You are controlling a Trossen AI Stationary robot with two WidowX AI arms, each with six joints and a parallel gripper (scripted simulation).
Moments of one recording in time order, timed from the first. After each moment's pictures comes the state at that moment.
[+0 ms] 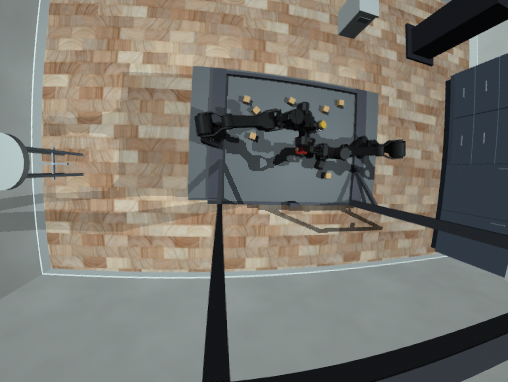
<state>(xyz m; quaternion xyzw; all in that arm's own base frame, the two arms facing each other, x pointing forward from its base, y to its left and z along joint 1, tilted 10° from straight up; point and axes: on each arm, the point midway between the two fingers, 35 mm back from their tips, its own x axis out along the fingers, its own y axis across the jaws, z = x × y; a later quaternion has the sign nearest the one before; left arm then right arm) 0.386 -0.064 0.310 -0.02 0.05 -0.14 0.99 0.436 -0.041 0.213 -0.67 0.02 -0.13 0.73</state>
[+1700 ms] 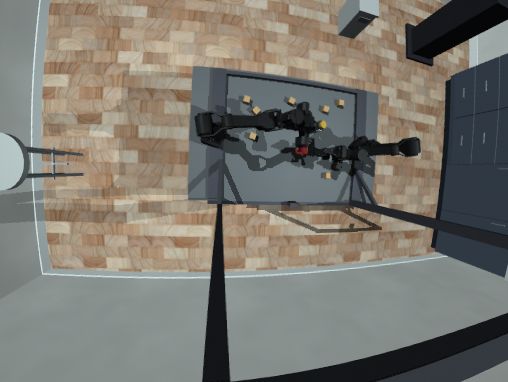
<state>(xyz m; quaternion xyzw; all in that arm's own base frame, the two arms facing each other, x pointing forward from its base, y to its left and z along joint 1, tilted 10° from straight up) 0.386 -0.064 0.310 -0.02 0.05 -0.14 0.99 0.343 -0.019 0.204 -0.67 0.02 -0.13 0.73</state>
